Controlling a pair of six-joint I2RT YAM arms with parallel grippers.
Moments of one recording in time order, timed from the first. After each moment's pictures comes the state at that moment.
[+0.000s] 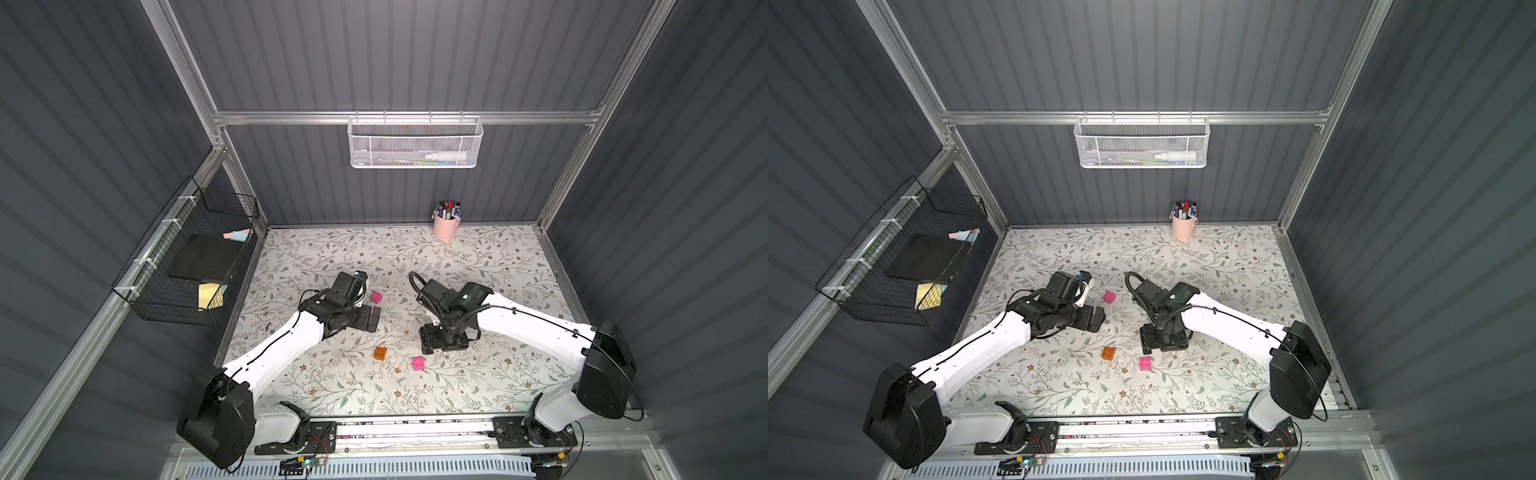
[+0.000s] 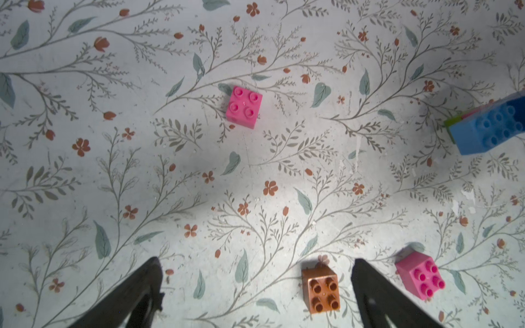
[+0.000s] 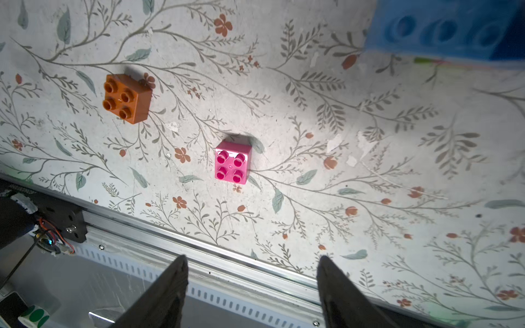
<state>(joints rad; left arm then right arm) -0.53 1.28 0.89 -0.59 0.02 -0.20 0.93 1.59 1.25 -1.08 -0.14 0.69</state>
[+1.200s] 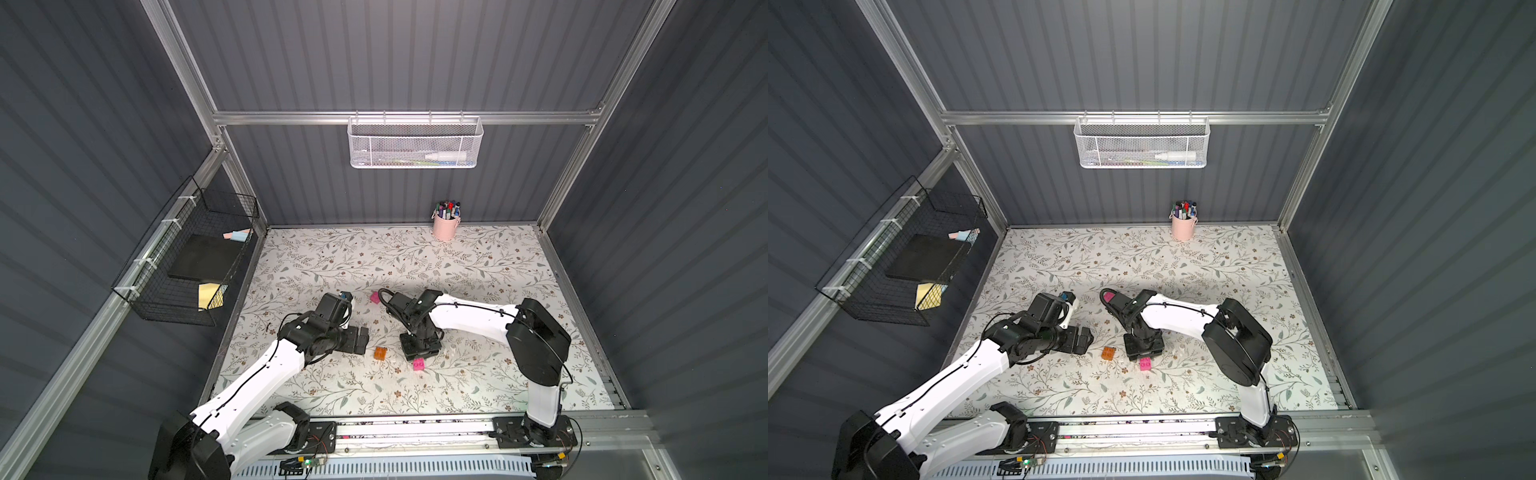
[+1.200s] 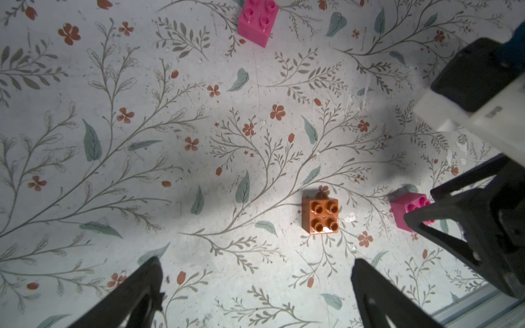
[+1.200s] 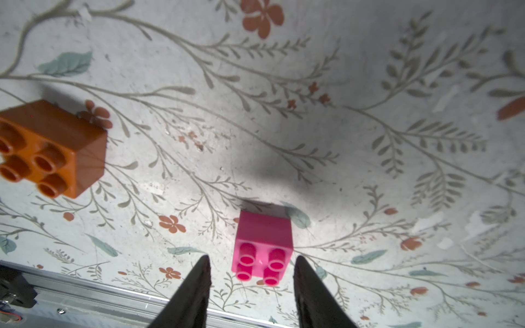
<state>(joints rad) -0.52 1.05 0.74 -0.73 0.06 -0.29 0.98 1.93 1.37 -1.02 -0.14 0.69</state>
